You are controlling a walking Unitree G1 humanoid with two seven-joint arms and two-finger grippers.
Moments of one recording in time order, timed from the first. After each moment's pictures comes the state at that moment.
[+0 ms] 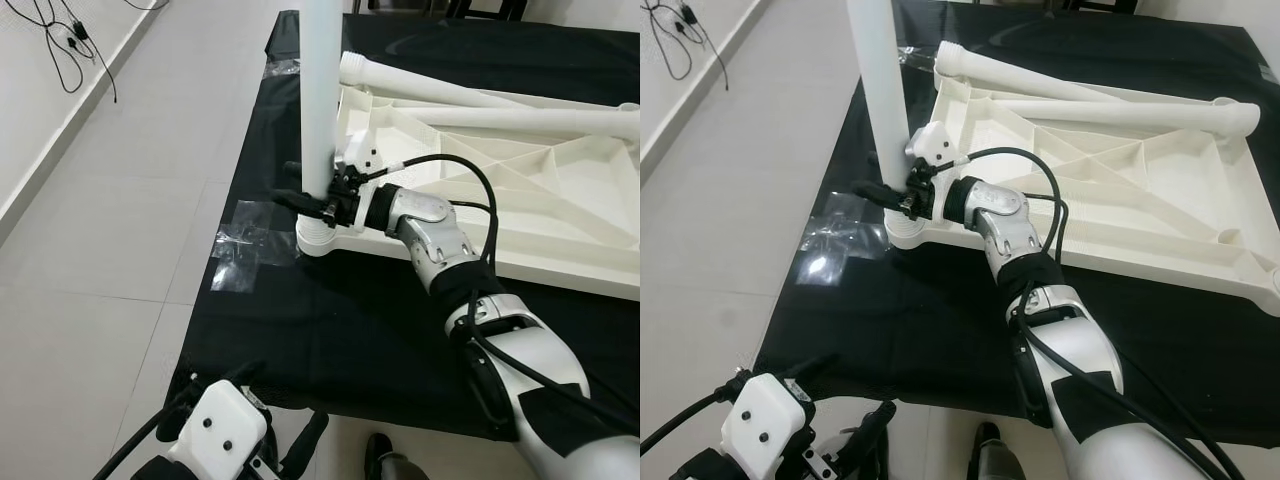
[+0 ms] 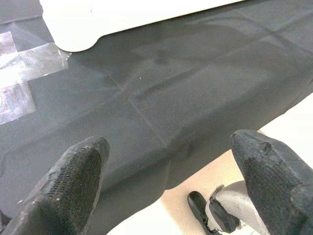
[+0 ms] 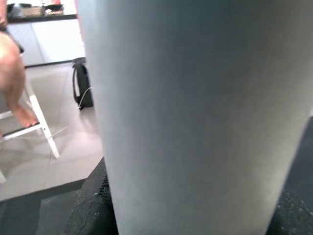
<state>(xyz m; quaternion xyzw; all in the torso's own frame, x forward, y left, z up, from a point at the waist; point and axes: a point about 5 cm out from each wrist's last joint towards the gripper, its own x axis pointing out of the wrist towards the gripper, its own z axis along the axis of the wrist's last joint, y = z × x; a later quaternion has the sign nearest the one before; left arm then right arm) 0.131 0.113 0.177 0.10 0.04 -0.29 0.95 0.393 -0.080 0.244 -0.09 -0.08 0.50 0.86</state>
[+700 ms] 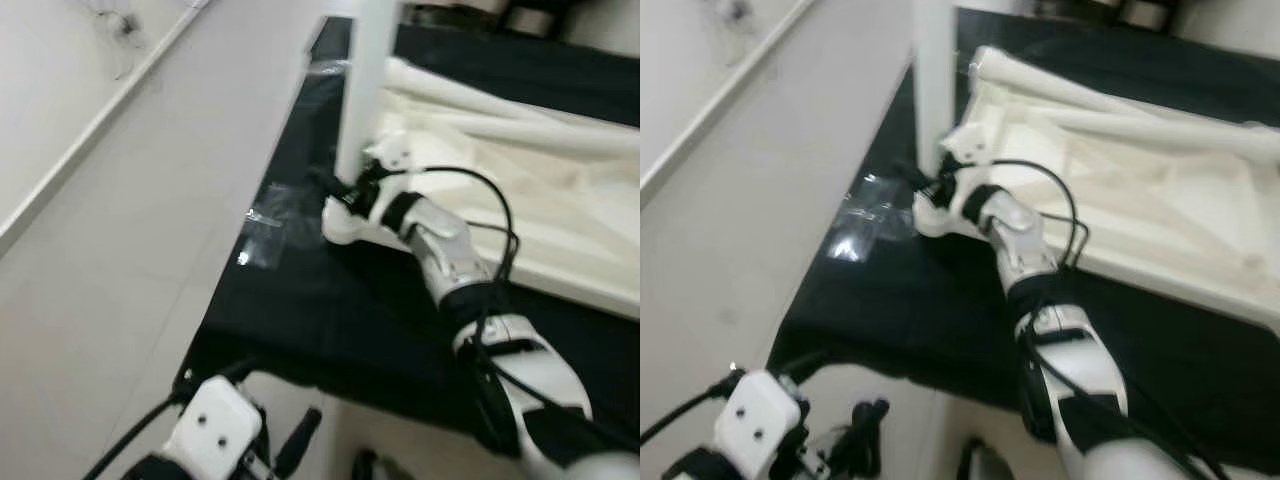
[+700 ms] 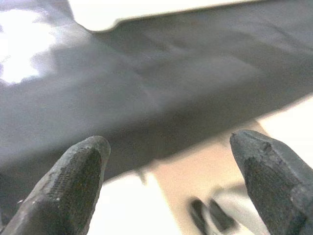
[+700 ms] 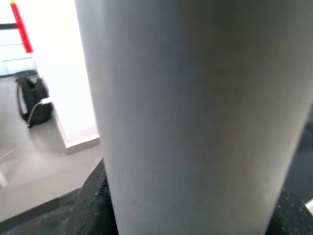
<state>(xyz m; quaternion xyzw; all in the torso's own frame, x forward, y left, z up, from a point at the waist) 0.127 0.111 0.174 0.09 0.05 -0.30 0.95 0.398 -0.106 0.232 -0.06 -0.11 0.35 0.93</state>
